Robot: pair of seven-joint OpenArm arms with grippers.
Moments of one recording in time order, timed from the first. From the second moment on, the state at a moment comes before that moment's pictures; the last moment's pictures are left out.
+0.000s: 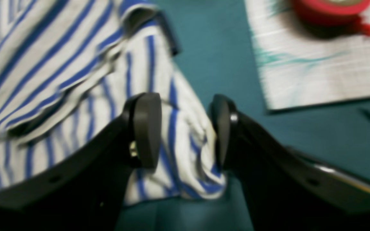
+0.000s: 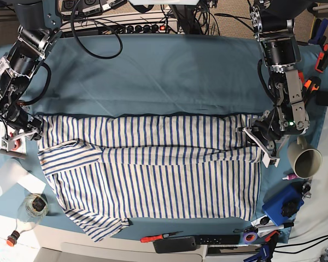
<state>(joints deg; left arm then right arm) -12.8 -6.9 -13.2 79.6 -15.3 -16.9 63.4 19.9 26.5 34.6 52.1 21.3 27.7 -50.9</state>
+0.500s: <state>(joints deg) -12.8 -6.8 -13.1 79.6 -15.6 -16.9 64.1 19.9 25.7 34.5 52.0 23.7 27.8 -52.6</state>
